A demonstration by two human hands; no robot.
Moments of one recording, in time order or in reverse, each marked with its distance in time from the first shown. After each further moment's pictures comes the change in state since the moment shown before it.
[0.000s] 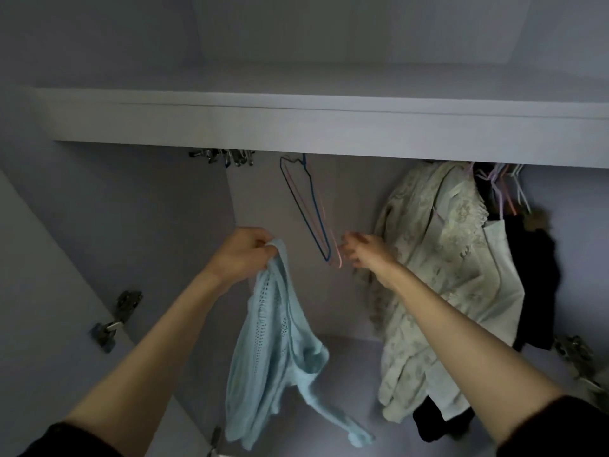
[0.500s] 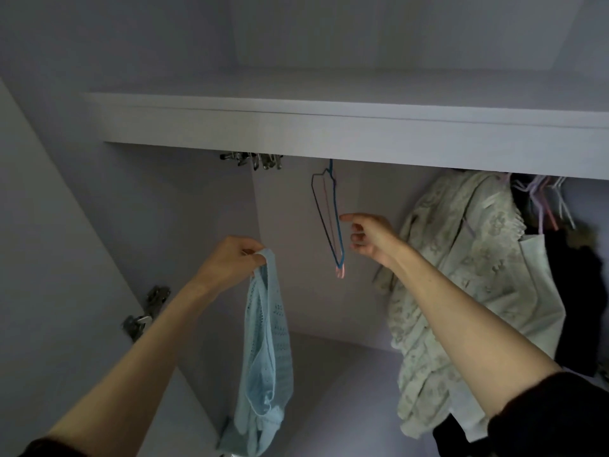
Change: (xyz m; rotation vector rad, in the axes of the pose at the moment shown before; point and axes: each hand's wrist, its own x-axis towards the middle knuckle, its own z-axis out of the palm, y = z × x) left_hand -0.020 -0.022 -0.041 0.043 0.073 -0.046; right_hand 0.022 -0.052 0.030 0.297 -0.072 0.056
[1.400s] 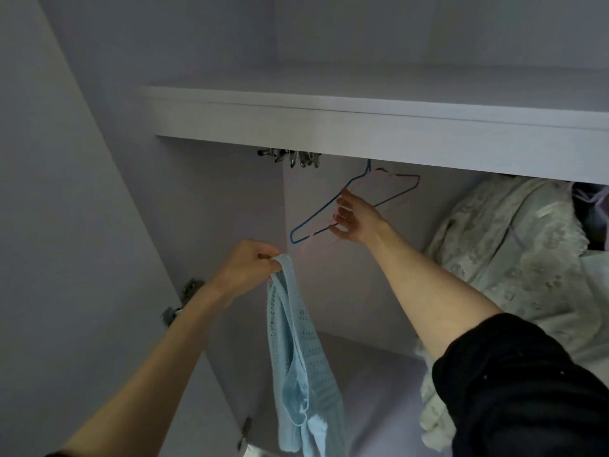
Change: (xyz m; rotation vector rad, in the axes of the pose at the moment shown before) left_hand -0.002 -0.029 -0.024 -0.045 -0.007 -0.061; right_hand 0.037 -0.018 0.092 0.367 -0.098 0.203
